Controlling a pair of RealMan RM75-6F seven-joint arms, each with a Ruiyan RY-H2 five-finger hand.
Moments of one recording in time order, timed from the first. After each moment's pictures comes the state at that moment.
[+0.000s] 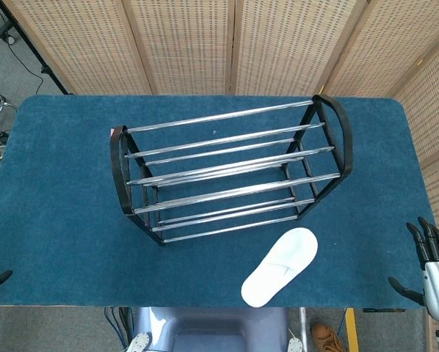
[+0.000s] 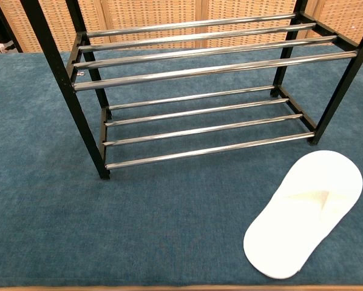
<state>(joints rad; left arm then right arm) -0.02 -0.75 0.03 -1.94 1.56 1.50 -0.06 -0.05 -1.04 0.04 -1.76 -1.59 1.63 -0.07</state>
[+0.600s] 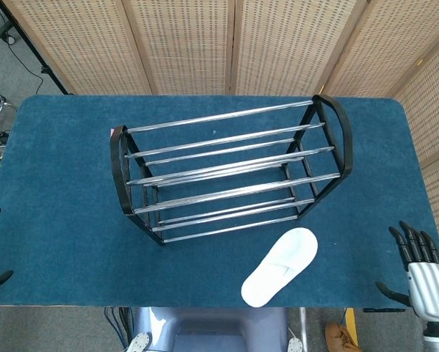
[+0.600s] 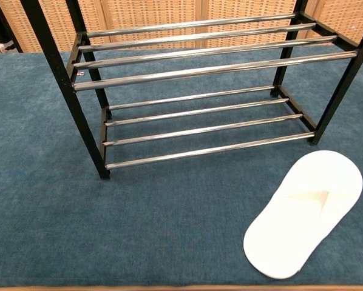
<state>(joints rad) -0.02 -0.75 0.02 -1.95 1.56 1.50 -0.04 -0.02 -1.06 0.01 -1.77 -1.60 1.54 -0.09</state>
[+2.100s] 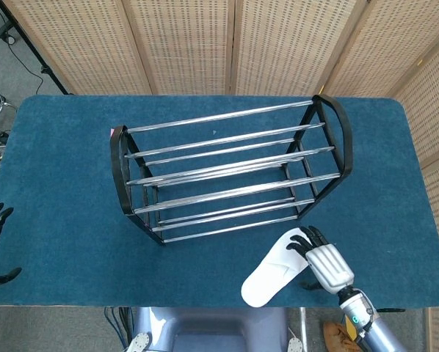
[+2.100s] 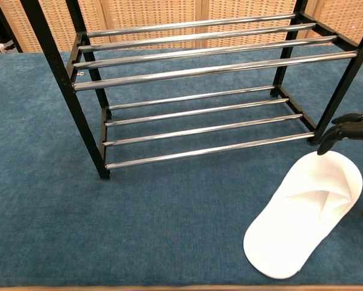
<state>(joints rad) -0.06 -0.82 0.00 -1.97 1.46 1.43 0.12 0.28 -1.29 0.01 -1.72 -1.60 1.11 -0.16</state>
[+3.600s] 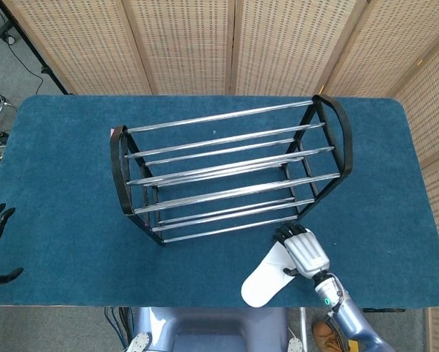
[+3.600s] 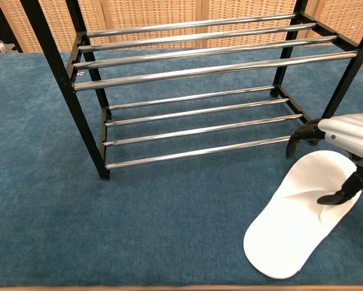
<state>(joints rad) -0.07 -0.82 0.00 -1.97 1.44 1.41 0.13 0.39 -1.44 0.05 -1.68 -1.38 1.07 -0.43</state>
